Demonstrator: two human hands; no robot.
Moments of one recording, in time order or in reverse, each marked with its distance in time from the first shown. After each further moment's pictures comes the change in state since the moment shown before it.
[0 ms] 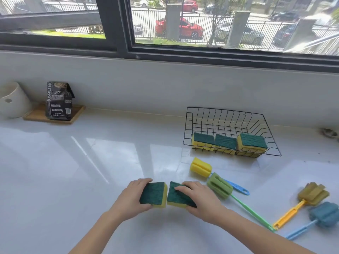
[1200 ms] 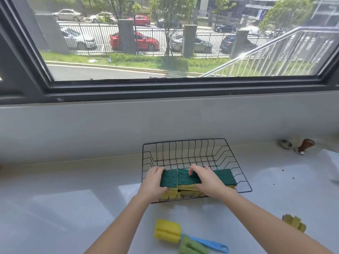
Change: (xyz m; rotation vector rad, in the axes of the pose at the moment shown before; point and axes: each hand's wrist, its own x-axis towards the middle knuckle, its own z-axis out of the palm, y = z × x) left_hand 0.297 0.147 0.017 0.013 -0.028 0.167; right_hand 0.082 0.210 -0.133 0.197 0.182 0.450
